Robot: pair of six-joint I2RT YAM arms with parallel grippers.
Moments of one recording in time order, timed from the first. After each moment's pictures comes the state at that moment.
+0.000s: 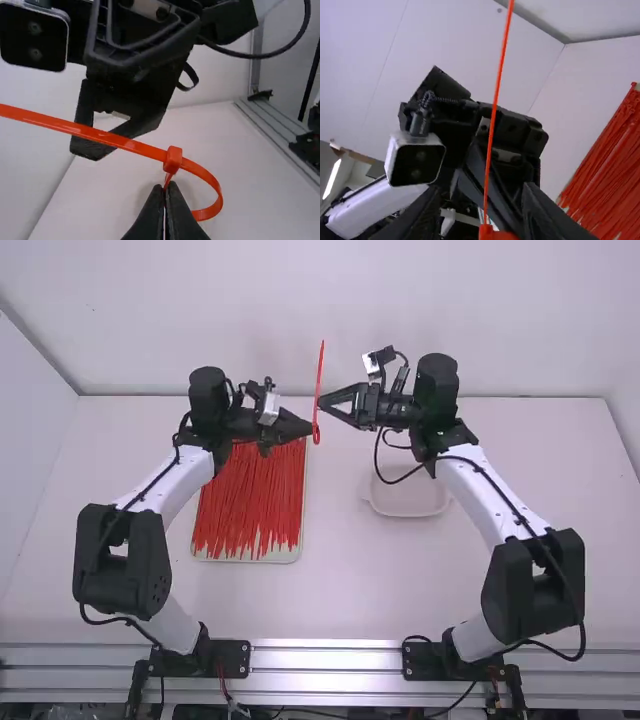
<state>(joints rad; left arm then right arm) -0.10 1.70 1.19 0.37 1.48 0.31 0.26 1.65 1.29 0.22 -1.16 0.92</state>
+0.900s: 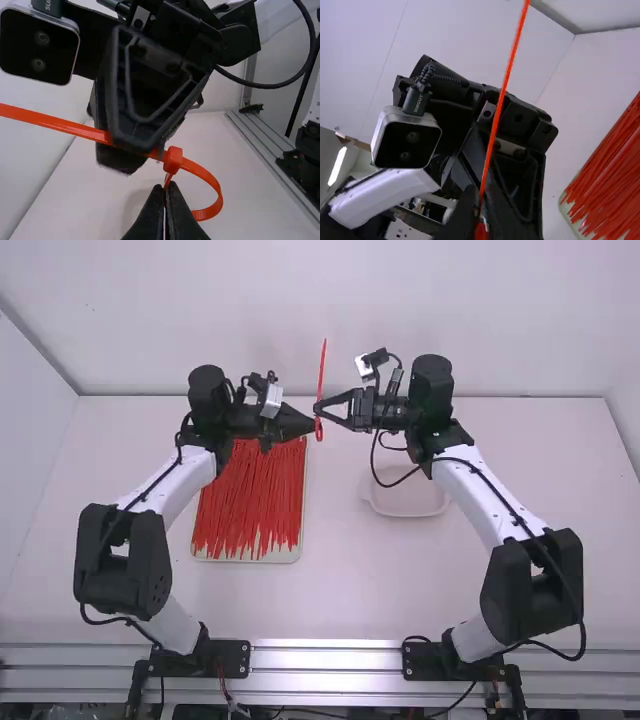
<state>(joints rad) -0.12 1.70 1.19 0.47 1.47 0.13 0.29 1.65 1.29 0.22 -1.19 0.91</state>
